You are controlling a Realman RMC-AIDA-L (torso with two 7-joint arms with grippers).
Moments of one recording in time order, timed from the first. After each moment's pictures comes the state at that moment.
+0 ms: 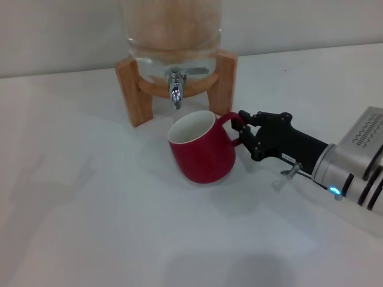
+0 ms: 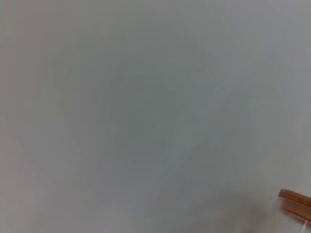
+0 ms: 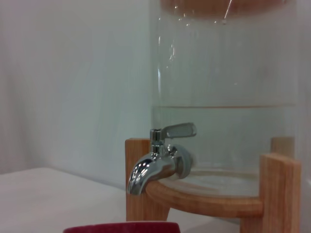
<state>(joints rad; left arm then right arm) -0.21 -2.03 0.37 0.58 -1.67 -1.60 1.66 0.60 2.03 -0.28 0.13 1.47 1.21 -2.77</state>
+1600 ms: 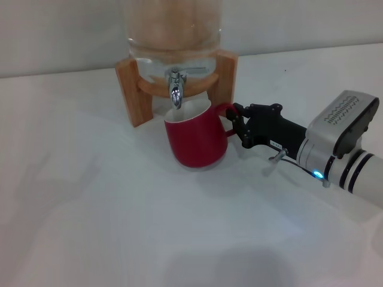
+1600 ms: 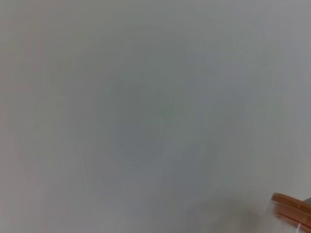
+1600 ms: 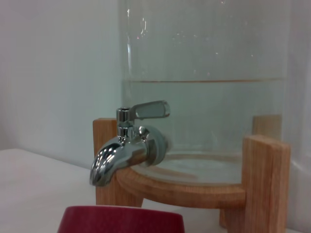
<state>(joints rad) -0.22 -2.03 0.36 0.58 -1.67 -1.61 1.66 0.68 2.03 -0.20 0.17 1.47 1.05 -2.78</state>
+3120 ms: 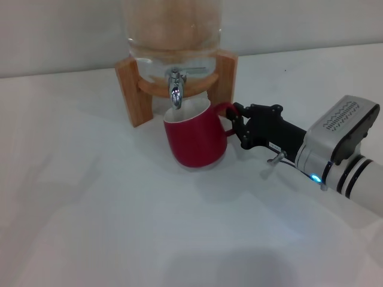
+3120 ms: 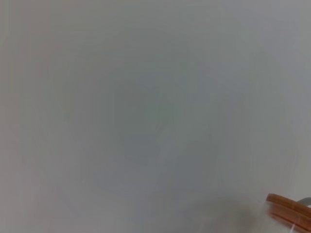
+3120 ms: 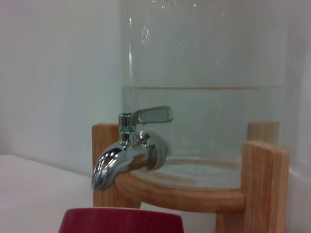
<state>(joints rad) -0.21 -2.03 0.36 0.58 -1.68 -1.63 1.66 0.66 2.03 -0.14 0.21 1.46 1.06 -2.87</state>
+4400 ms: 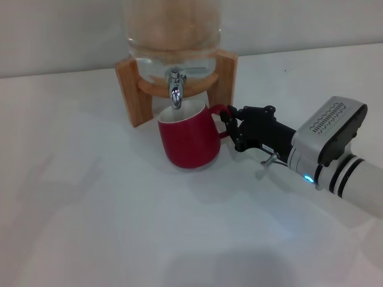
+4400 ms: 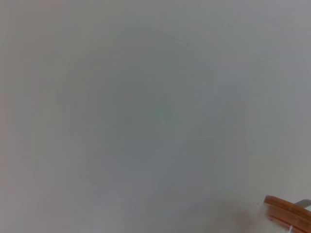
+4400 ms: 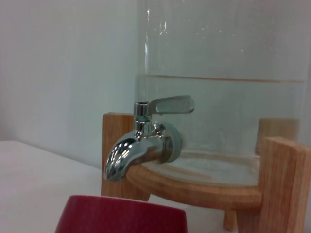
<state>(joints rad) -0.21 -2.03 0.36 0.58 -1.68 -1.64 1.66 0.68 2.03 -0.12 0.24 1.46 1.01 -2.93</state>
